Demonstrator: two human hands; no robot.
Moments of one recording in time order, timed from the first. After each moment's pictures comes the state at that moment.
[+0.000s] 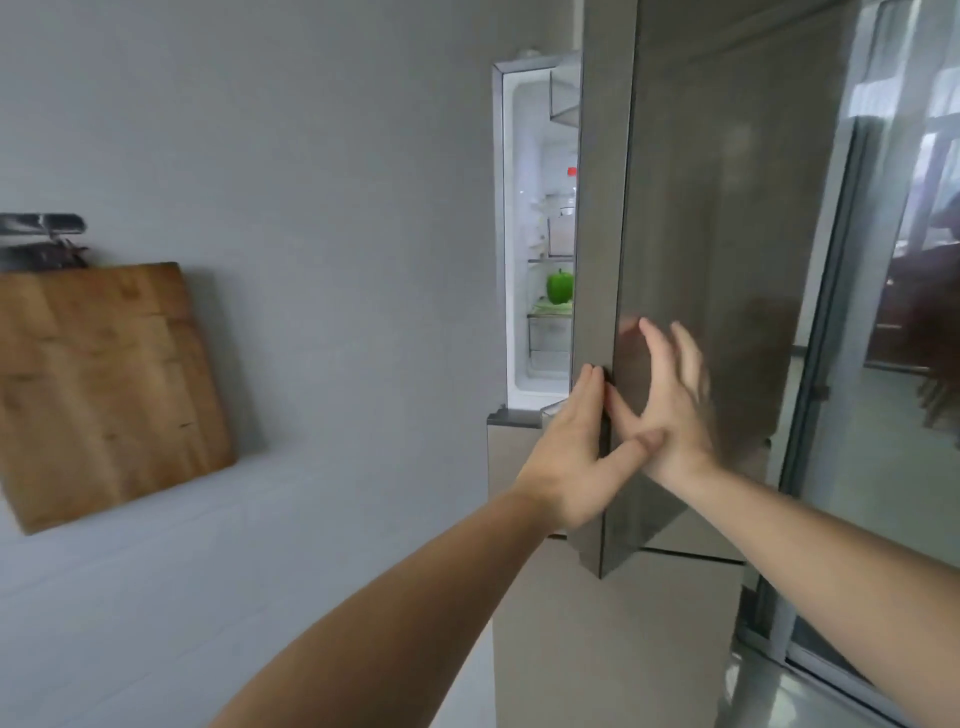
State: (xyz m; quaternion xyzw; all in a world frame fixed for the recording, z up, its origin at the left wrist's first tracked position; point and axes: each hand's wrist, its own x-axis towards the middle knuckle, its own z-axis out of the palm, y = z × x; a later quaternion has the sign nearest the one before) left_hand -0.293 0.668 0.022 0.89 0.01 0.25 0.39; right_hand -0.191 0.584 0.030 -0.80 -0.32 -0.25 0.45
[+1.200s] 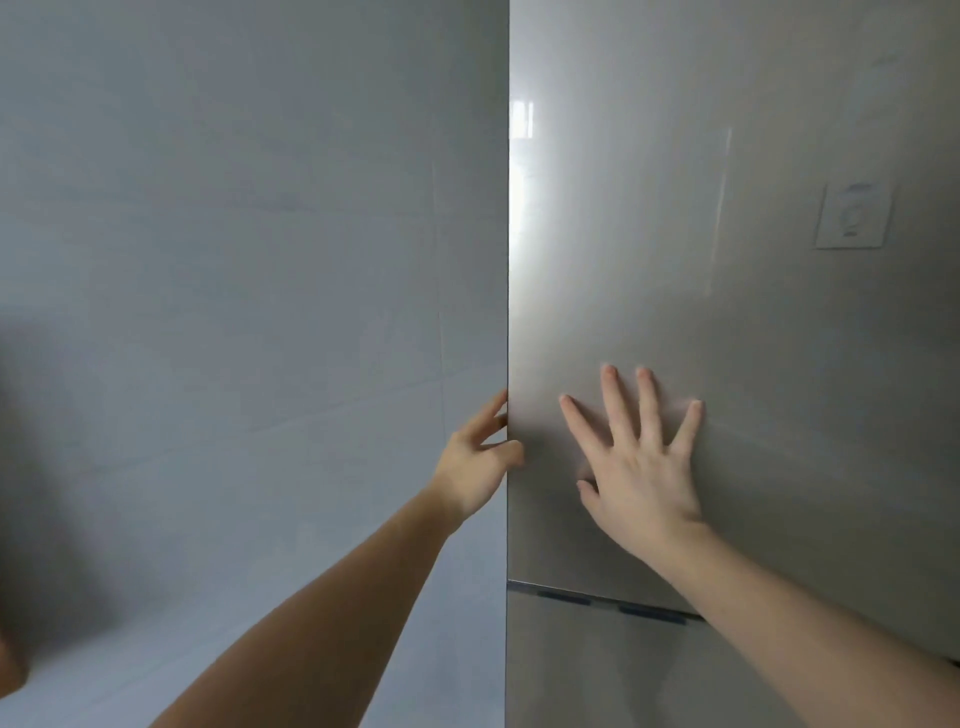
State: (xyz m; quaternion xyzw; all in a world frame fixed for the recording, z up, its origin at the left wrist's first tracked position) left_hand -0.027 1.023 0.024 0.77 0.12 0.27 0.57; right_hand 0.074 0.872 0.013 -0.86 -0.34 -0.37 -0.02
